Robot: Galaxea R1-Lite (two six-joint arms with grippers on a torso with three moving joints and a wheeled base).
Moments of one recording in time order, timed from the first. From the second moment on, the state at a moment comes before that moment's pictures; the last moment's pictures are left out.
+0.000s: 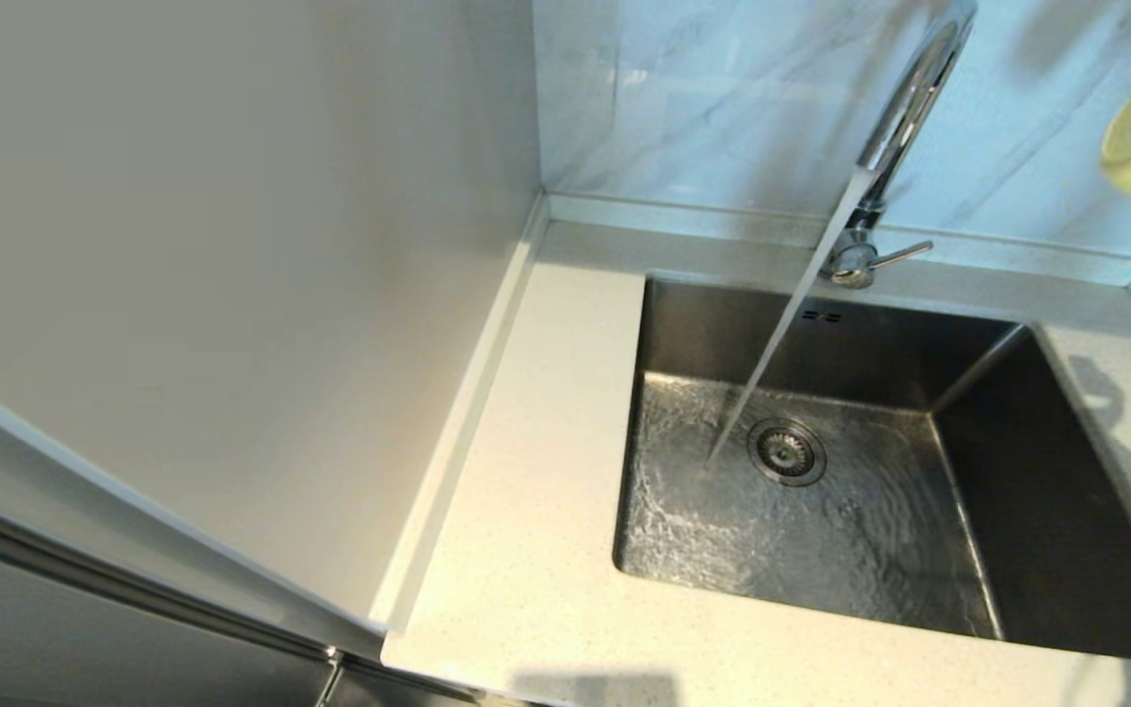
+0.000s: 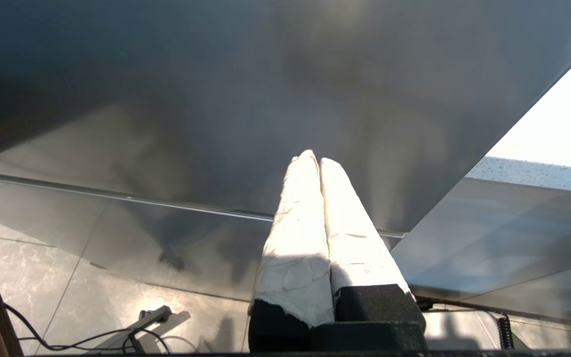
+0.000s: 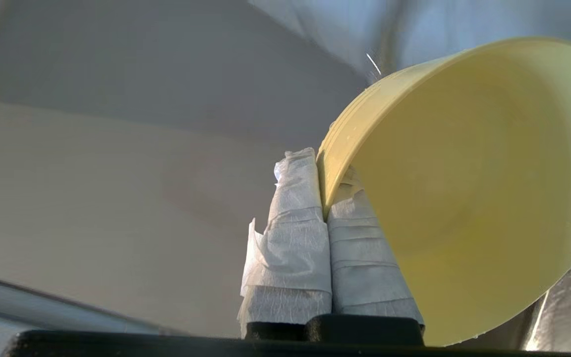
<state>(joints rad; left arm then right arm) 0.00 0.00 0.00 0.00 0.00 0.00 -0.54 1.47 -1.13 -1.12 1.04 1.53</state>
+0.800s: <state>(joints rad) 0.00 0.00 0.00 0.00 0.00 0.00 -0.52 1.56 -1.87 0.78 0.48 -0.09</state>
